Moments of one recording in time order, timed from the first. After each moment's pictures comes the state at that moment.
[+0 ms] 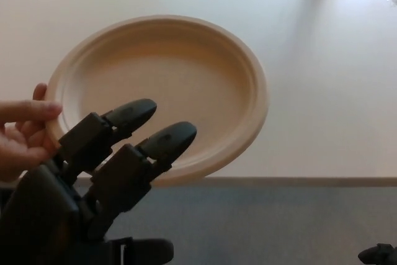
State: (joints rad) left_arm 0.29 0.27 0.18 -0.57 0.61 -0.77 -0.08; right_arm -0.37 -0.42 0.19 1.31 -0.32 -0.19 0.08
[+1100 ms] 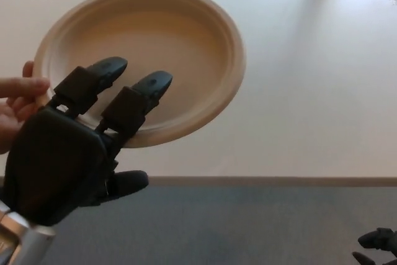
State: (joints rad) left_arm 0.04 0.34 0.13 -0.42 1.01 -0.50 0.02; right_arm -0.42 -0.43 0.19 1.31 -0.34 -0.19 0.08
